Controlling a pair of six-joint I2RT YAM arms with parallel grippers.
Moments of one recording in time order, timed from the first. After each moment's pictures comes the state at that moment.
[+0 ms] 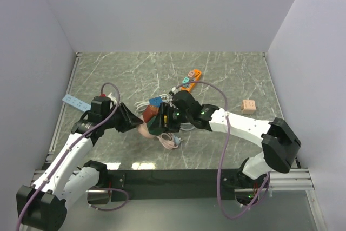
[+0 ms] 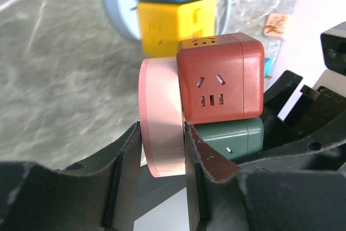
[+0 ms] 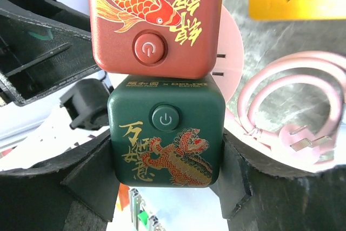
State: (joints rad) left arm -0.26 0.85 0.63 -0.54 0.39 -0.88; right arm 0.91 1.49 0.99 -0.20 -0.33 1.03
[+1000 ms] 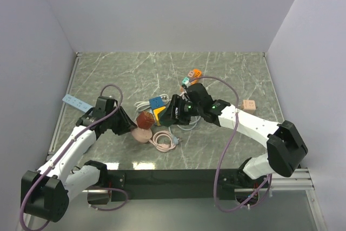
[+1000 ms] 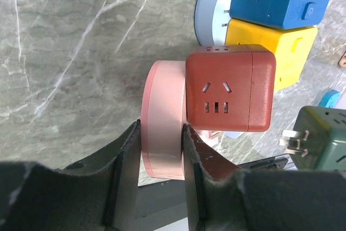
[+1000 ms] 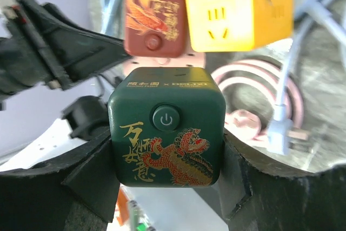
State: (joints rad) left arm -0.26 0.98 0.64 -0.62 0.23 -0.83; right arm 0.74 1.42 0.94 -0.21 -0.39 0.96
